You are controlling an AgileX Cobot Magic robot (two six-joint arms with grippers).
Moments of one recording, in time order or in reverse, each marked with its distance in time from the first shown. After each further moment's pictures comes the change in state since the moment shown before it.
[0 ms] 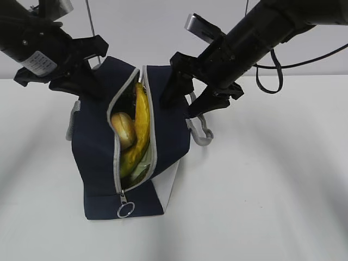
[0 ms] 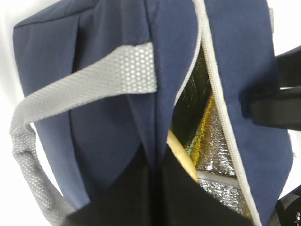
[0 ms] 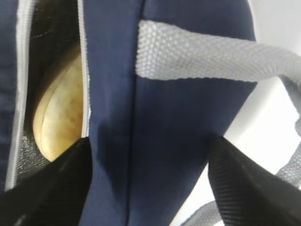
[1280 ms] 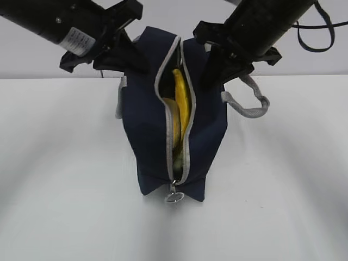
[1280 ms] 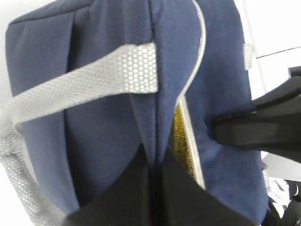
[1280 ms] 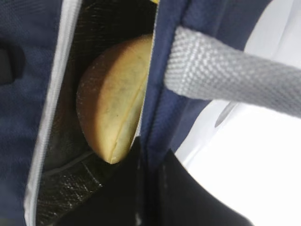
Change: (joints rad) left arm -0.088 0.017 -0.052 -0.272 -0.086 0.094; right arm 0.000 -0.180 -0.025 -0.230 0.123 0.097
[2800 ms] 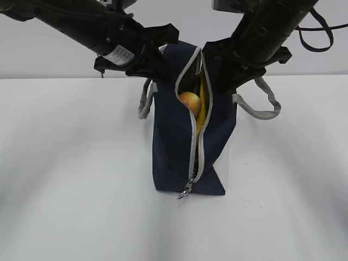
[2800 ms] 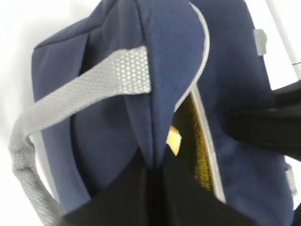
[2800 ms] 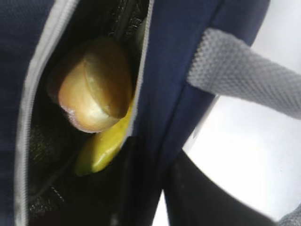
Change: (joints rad) left arm -0.084 0.184 -0.132 0.105 -0.137 0.000; right arm 0.000 0.065 -0.021 -0.264 -0.114 0.119
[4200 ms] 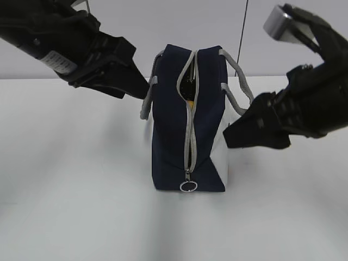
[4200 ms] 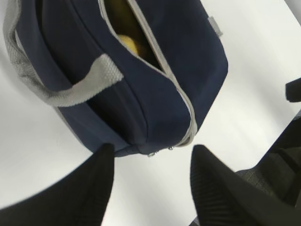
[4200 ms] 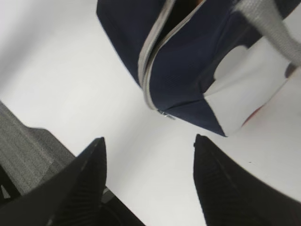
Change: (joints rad) left arm 0.000 -0.303 0.234 0.085 0.151 0.150; right arm 0.014 -0.582 0.722 0.415 -0.284 -0.502
